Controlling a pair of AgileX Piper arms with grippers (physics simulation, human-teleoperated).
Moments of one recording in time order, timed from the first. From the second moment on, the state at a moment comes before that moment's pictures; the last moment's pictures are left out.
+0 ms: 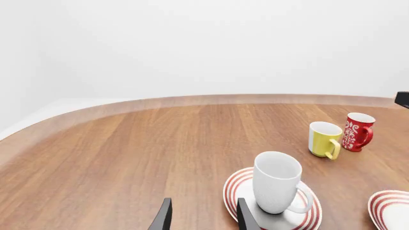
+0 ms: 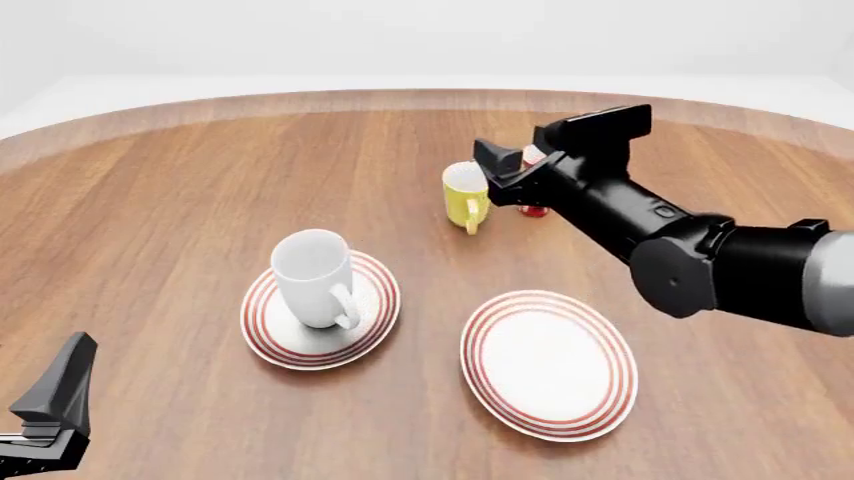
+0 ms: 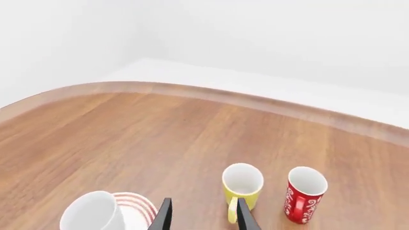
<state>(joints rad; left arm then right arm) 0.00 0.00 0.00 0.00 0.00 0.48 1.50 -0.82 -0.53 0.05</state>
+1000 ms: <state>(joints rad) 0.00 0.00 0.00 0.00 0.00 0.38 1.71 -0.99 -0.46 0.11</state>
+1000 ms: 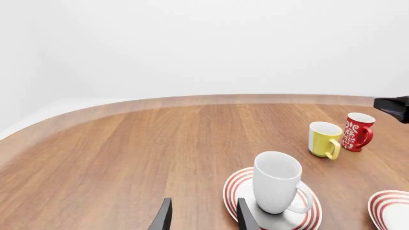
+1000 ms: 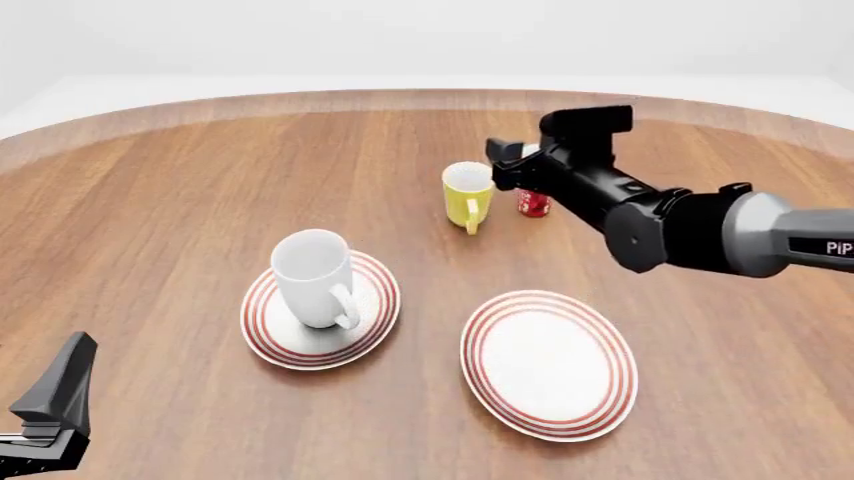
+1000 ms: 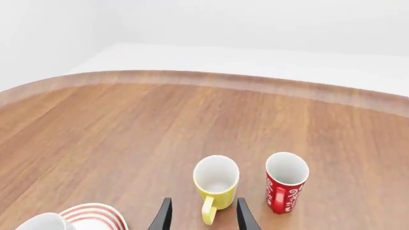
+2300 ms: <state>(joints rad) 0.00 0.00 0.00 0.00 0.00 0.37 1.97 -1.19 -0.37 0.18</state>
